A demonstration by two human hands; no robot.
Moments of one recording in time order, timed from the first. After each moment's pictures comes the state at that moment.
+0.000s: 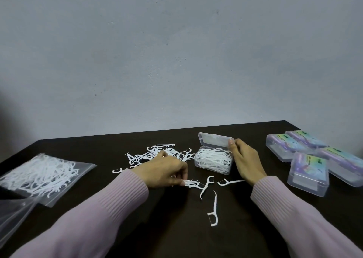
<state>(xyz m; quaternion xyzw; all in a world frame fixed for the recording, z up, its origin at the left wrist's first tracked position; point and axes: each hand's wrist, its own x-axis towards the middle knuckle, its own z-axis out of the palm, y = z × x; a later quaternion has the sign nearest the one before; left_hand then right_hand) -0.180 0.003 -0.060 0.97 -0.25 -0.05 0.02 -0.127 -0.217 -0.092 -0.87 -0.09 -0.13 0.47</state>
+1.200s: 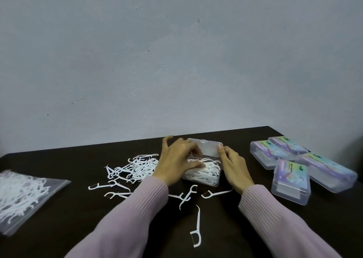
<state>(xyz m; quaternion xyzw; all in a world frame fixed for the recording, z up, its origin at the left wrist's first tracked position) -0.133 -0.060 -0.067 0.93 -0.21 0.26 0.13 -0.128 -0.224 -0.085 -0.82 -0.07 -0.09 0.57</state>
